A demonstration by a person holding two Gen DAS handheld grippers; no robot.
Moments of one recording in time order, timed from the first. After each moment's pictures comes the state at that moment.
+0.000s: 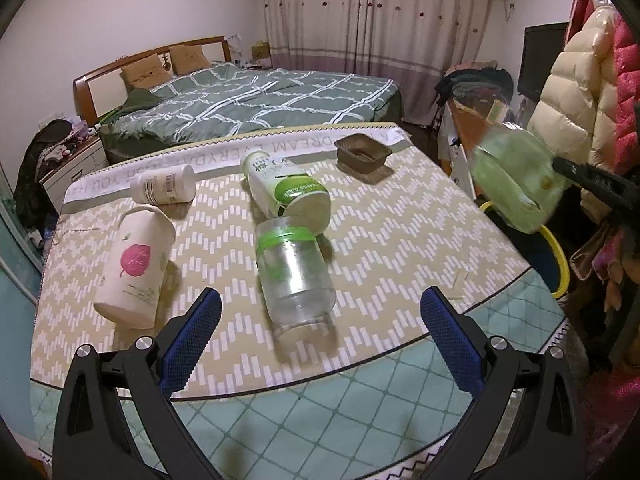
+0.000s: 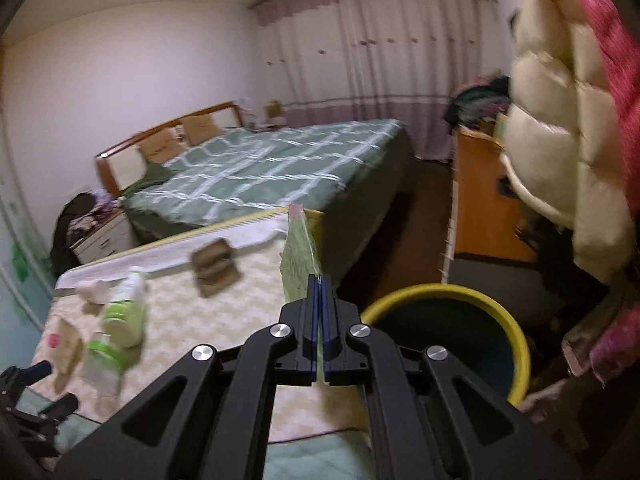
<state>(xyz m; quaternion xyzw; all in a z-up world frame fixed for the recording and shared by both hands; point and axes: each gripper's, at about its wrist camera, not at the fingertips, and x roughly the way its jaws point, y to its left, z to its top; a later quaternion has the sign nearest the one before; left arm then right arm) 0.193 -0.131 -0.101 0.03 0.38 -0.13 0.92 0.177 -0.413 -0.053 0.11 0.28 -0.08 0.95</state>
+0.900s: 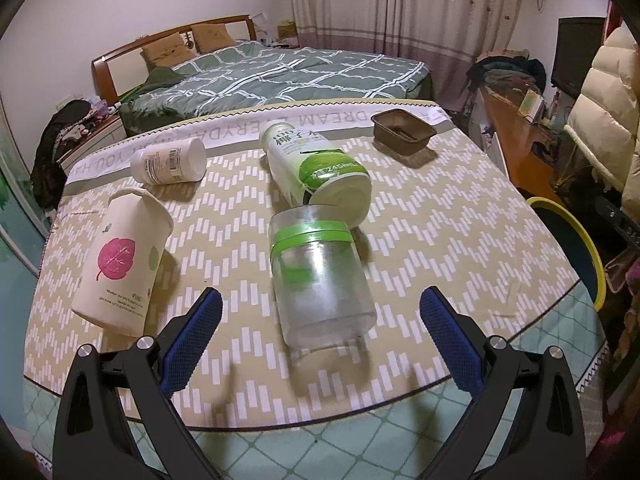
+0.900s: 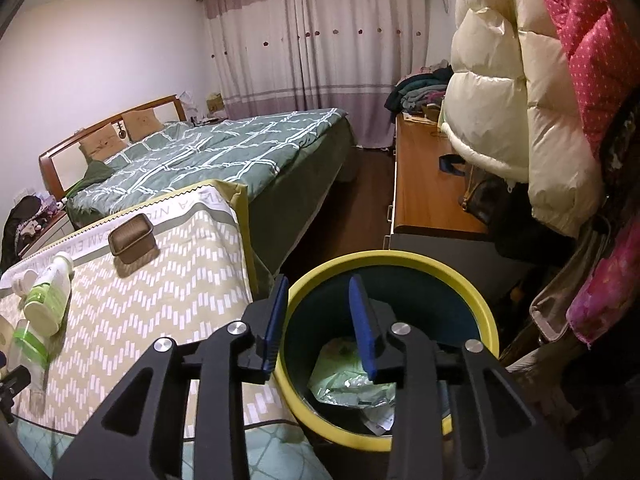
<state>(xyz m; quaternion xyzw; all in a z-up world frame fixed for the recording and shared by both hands) 0.238 -0.135 -0.134 0.03 0.41 -0.08 0.91 0.176 -0.421 -0.097 0.10 0.29 -0.17 0.94</state>
